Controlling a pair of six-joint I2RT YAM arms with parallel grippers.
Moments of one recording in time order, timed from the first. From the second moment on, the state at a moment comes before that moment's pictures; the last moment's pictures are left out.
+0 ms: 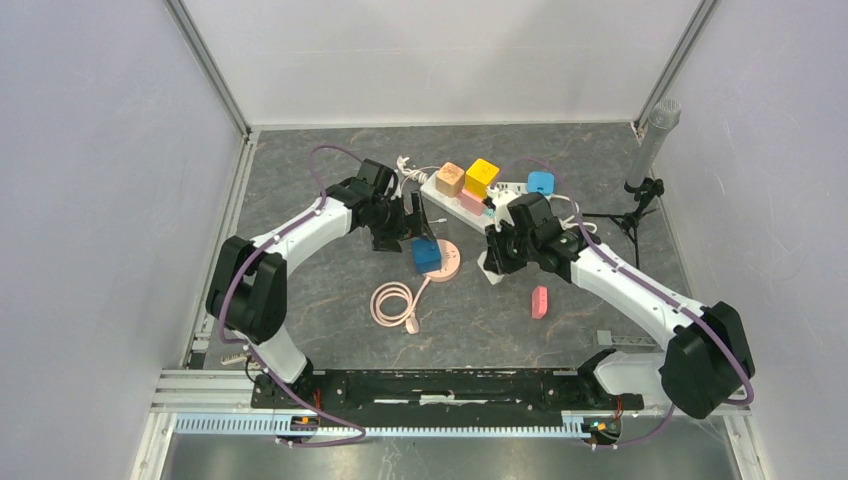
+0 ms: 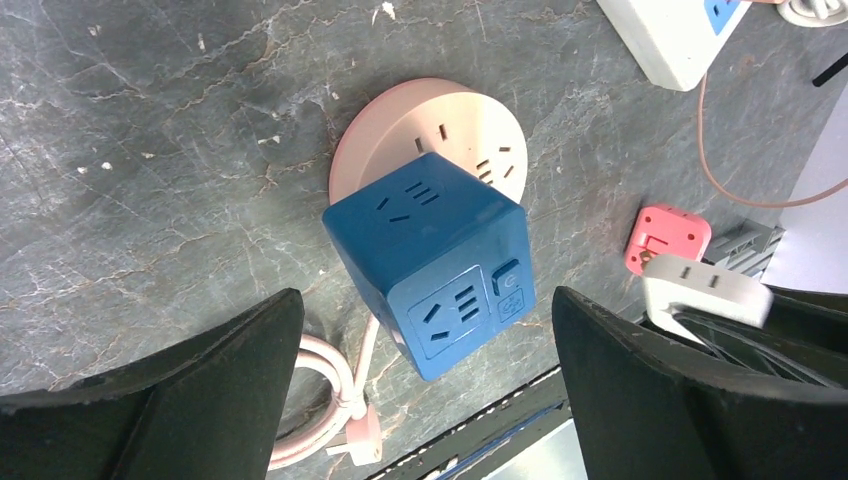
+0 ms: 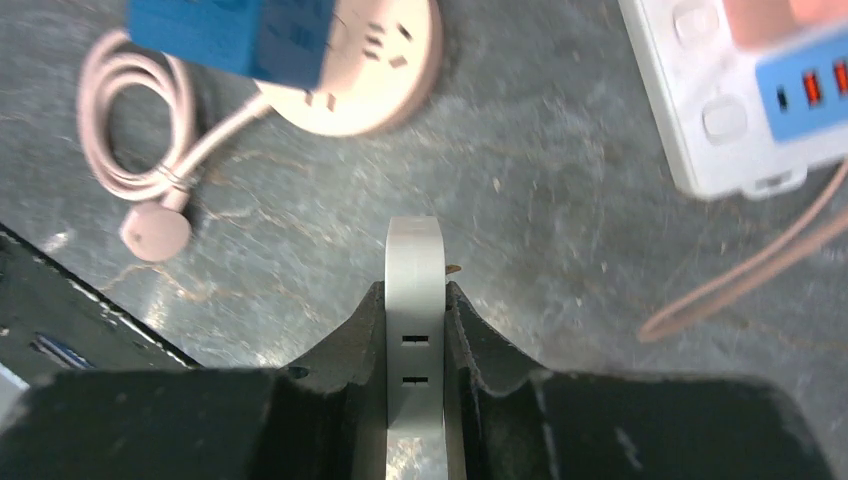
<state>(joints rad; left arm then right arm) -0.47 1.68 1.21 -0.55 0.34 -0.61 0.57 1.29 0.92 -0.47 -0.17 0.17</state>
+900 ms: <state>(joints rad) -0.47 1.58 1.15 -0.53 0.32 -0.61 0.57 1.16 0.58 -0.46 0.07 0.51</state>
